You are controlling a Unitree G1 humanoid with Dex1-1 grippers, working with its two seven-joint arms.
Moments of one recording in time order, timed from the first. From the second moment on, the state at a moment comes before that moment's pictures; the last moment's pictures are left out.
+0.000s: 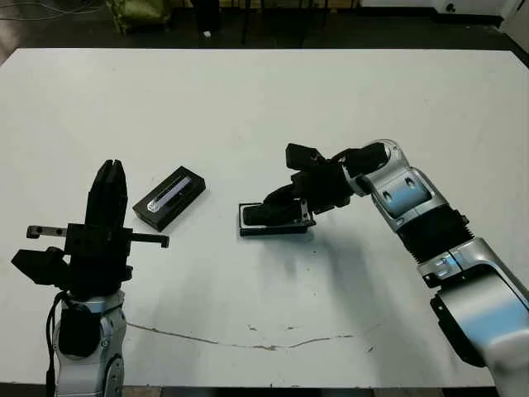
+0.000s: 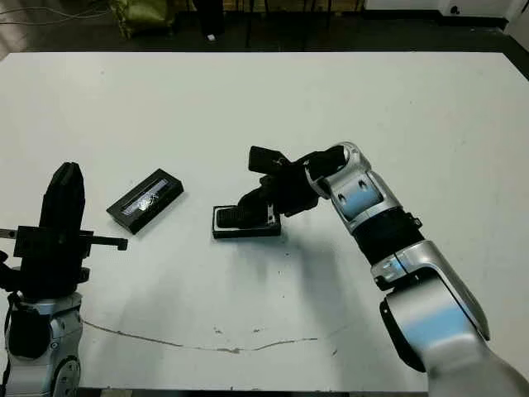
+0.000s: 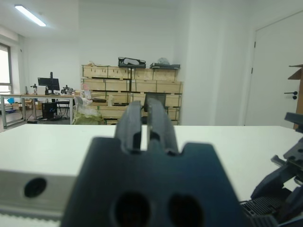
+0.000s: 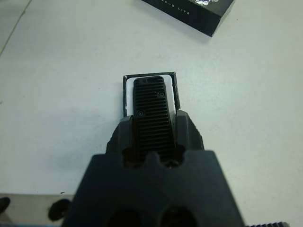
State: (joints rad) left arm 0.17 0.13 0.09 -0.32 -0.19 -0.39 -0.16; right arm -0.89 -0.38 0.48 0.50 -0.06 0.31 1.31
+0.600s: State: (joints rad) left arm 0.18 0.13 0.09 -0.32 -0.19 -0.39 -0.15; right arm -0.86 -0.38 0.50 0.40 -0.07 0.40 1.26
